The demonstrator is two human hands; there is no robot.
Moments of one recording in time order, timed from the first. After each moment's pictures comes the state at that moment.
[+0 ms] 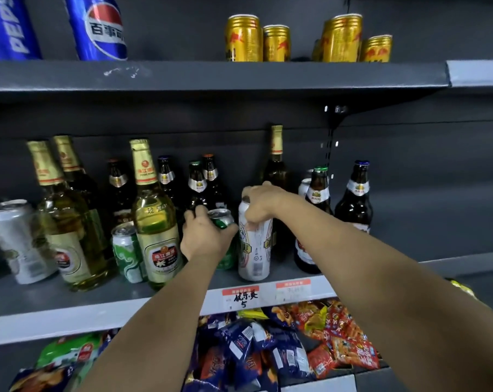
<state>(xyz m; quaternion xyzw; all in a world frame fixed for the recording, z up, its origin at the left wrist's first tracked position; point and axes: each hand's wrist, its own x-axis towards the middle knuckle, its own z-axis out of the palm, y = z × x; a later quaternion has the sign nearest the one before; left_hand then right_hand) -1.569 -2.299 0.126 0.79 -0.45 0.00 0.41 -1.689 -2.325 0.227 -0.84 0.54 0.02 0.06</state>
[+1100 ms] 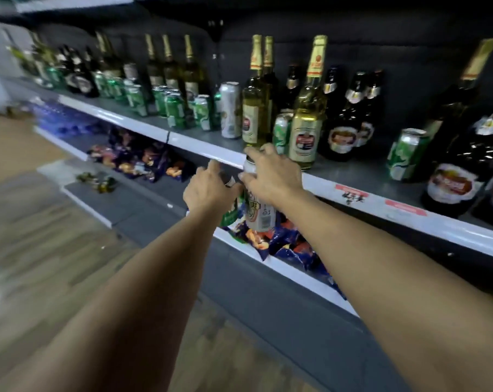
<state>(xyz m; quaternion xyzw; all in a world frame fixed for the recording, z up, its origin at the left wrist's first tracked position) -1.552 -2.013 0.079 0.93 -0.20 0.09 0.28 -1.633 -2.112 0.121 -0.97 0.18 -0.18 0.04</state>
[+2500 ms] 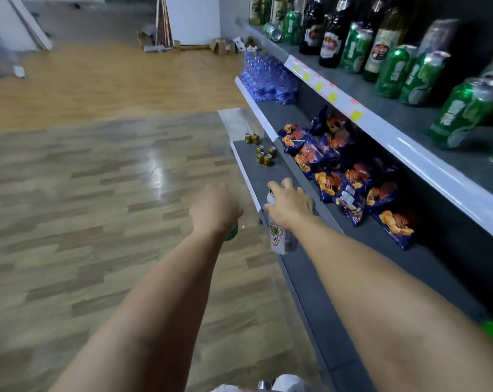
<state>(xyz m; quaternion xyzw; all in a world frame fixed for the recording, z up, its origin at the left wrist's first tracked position) -0.986 -1.650 -0.041 0.98 0.11 0.04 0.16 -0.961 -1.805 -0.030 -0.99 -0.07 0.03 0.07</state>
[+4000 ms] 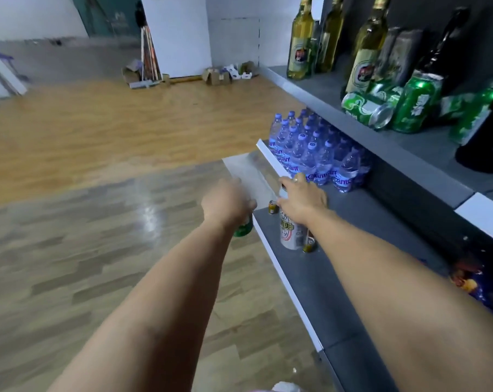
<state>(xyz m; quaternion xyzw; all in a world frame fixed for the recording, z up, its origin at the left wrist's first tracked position) -0.222 -1.414 0.002 0.99 0.03 0.07 0.15 -0.209 -1.577 -0.001 -1.00 -0.02 -0.02 0.09</state>
